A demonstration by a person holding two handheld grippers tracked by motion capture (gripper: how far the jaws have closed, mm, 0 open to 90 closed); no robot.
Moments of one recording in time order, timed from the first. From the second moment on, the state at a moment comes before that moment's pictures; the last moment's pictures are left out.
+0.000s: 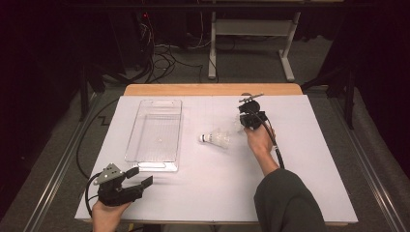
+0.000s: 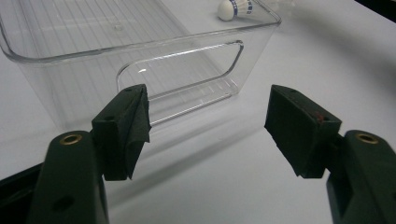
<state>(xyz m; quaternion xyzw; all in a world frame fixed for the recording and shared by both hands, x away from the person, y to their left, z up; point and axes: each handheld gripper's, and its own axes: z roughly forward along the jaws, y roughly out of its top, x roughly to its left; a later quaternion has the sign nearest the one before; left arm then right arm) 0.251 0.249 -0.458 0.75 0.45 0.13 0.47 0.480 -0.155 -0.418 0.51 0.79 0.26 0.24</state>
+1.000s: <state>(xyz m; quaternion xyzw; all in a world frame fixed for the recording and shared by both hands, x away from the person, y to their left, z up) 0.251 0.249 -0.458 0.75 0.45 0.13 0.47 0.462 -0.181 -0.407 0.51 0.78 0.28 0.24</state>
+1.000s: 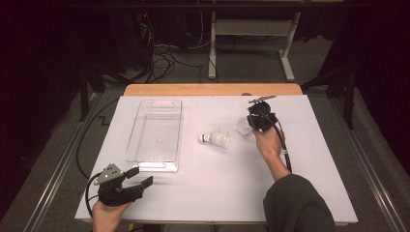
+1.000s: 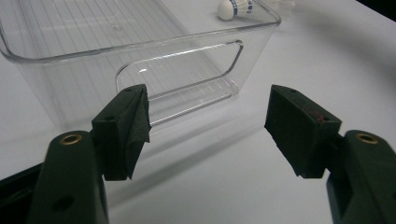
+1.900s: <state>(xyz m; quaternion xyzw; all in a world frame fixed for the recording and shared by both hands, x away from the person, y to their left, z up) 0.251 0.248 -0.459 0.75 0.45 0.13 0.47 0.432 -0.193 -0.392 0.48 0.79 0.31 0.23</state>
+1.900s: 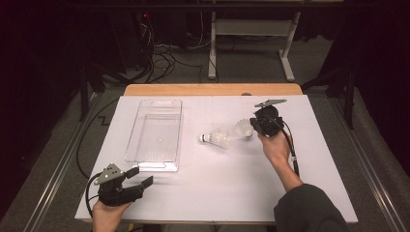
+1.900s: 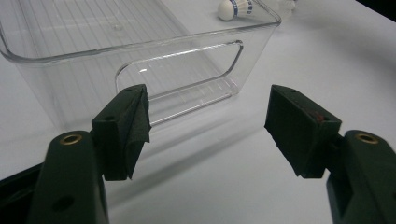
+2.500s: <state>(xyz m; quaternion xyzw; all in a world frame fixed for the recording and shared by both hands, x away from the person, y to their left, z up) 0.251 0.248 -0.459 0.75 0.45 0.13 0.47 0.405 -0.196 -0.387 0.46 0.79 0.34 0.21</state>
